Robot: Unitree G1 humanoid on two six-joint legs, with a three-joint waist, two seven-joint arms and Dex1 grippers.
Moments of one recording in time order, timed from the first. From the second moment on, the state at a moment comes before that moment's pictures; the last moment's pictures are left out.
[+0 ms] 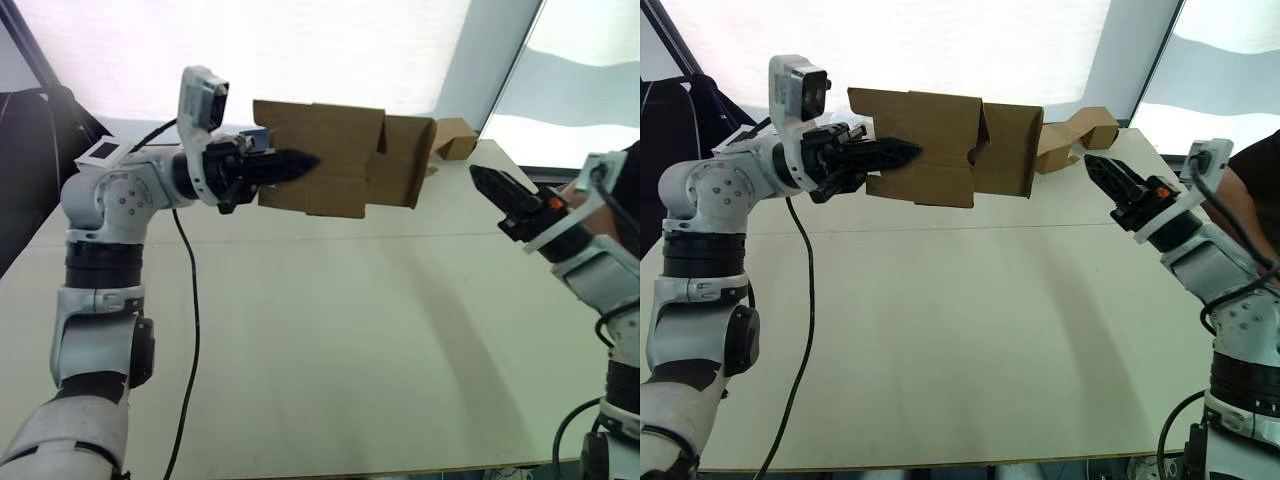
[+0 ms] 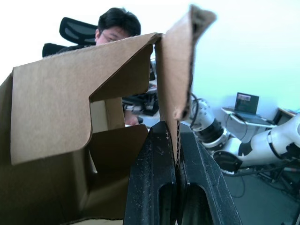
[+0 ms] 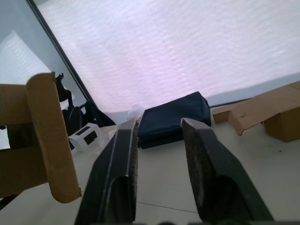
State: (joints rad) left arm -1.09 0.57 0.10 0.23 -0.82 0.93 -1.30; right arm -0.48 -0.67 -0.37 -0.12 1.15 0.67 0.35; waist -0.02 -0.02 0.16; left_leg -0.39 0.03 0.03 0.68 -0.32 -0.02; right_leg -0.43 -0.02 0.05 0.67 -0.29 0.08
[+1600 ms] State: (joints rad) left arm -1.13 0.56 0.11 0.30 -0.82 0.91 -1.28; right arm -0.50 -0.17 -0.31 -0.29 1.62 0.62 0.23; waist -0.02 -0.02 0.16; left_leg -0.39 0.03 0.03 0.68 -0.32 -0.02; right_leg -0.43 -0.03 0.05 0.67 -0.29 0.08
